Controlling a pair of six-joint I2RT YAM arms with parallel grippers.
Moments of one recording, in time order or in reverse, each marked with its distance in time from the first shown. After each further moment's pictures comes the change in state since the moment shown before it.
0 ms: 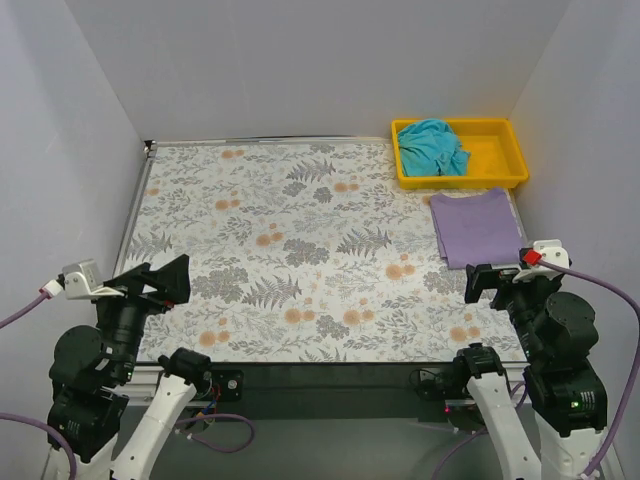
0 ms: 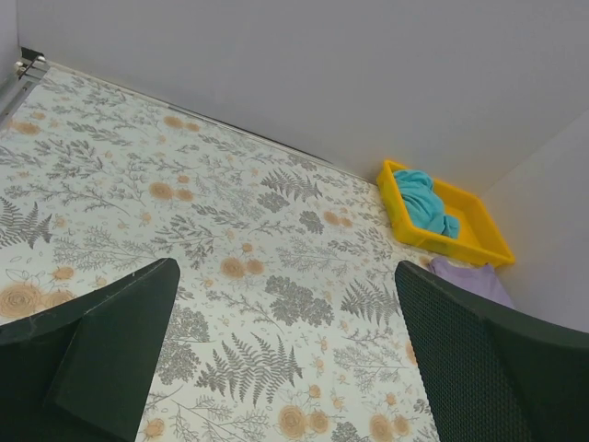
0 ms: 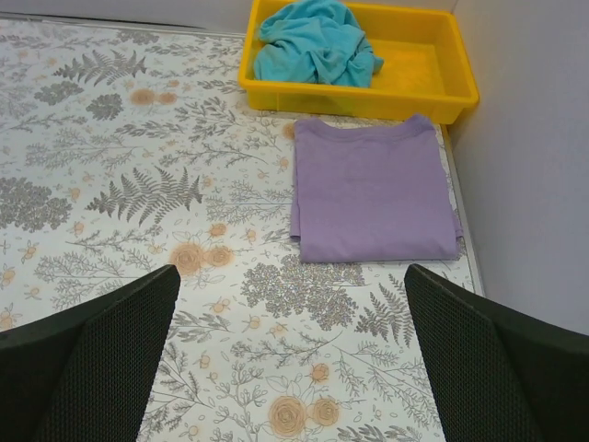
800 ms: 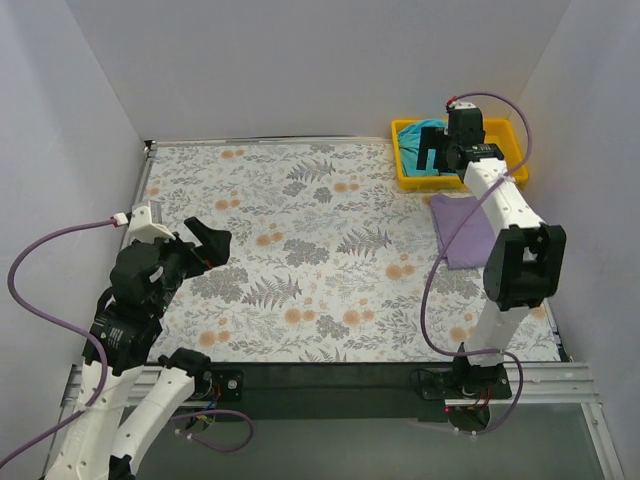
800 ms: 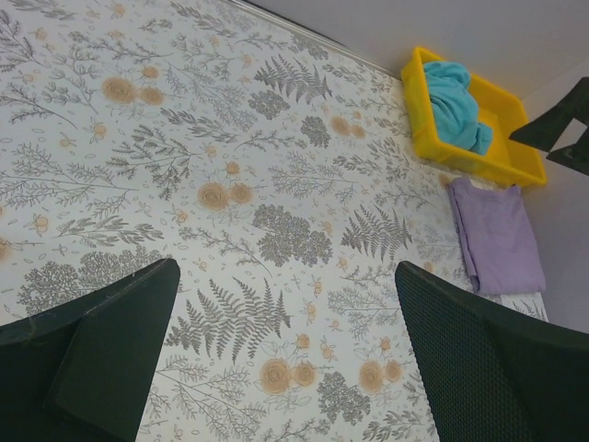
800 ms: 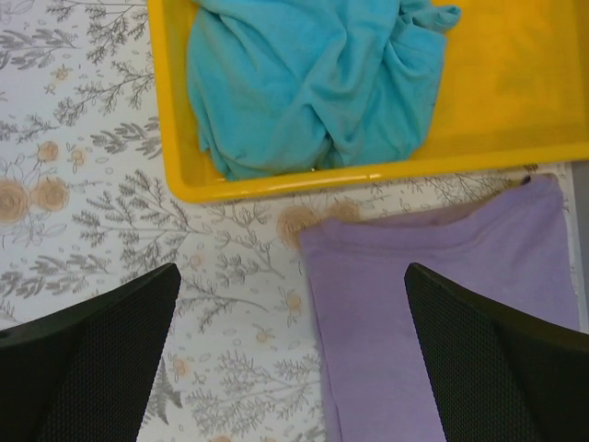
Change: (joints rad) left arm 0.000 0.334 -0.060 0.077 0.122 -0.086; right arm -0.032 1.523 0.632 0.352 0.089 0.154
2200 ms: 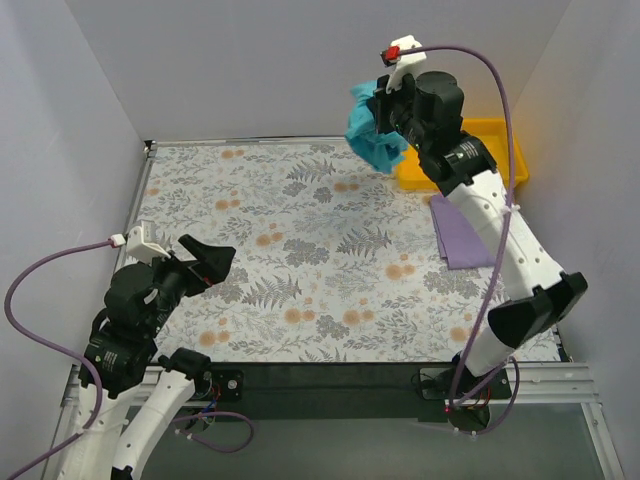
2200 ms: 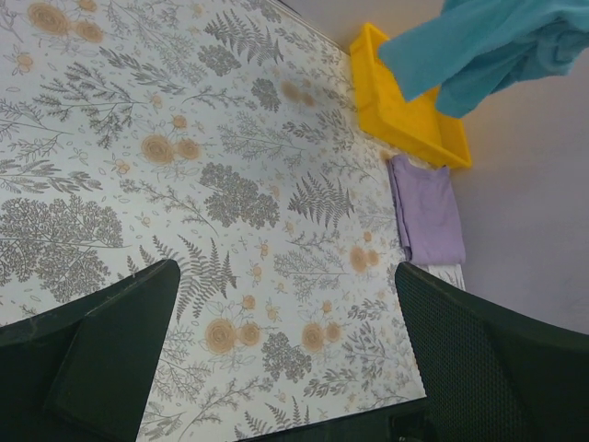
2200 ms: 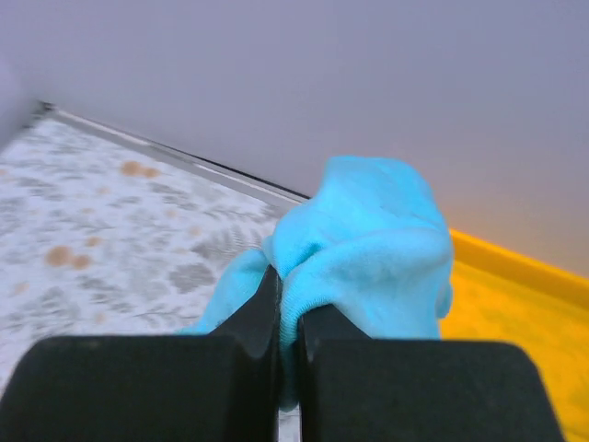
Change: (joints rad) left arm 0.000 -0.119 -0.067 -0.048 0.106 -0.164; right arm 0.338 -0.101 0.322 0.125 -0.072 -0.166
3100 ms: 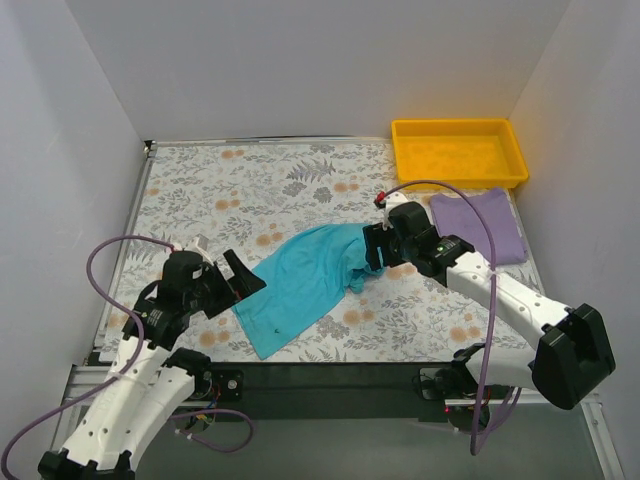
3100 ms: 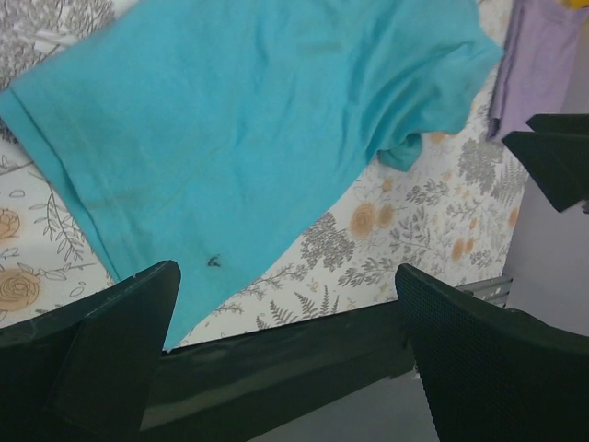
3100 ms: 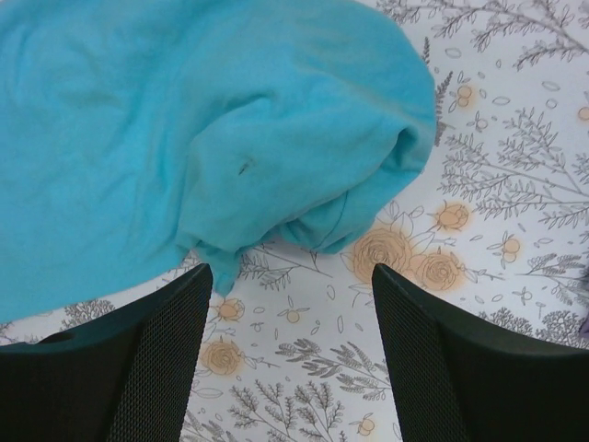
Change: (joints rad) left arm 0.000 0.148 -0.220 -0.056 0.229 -0.087; right arm 0.174 -0.407 -1.013 -0.018 -0.006 0.255
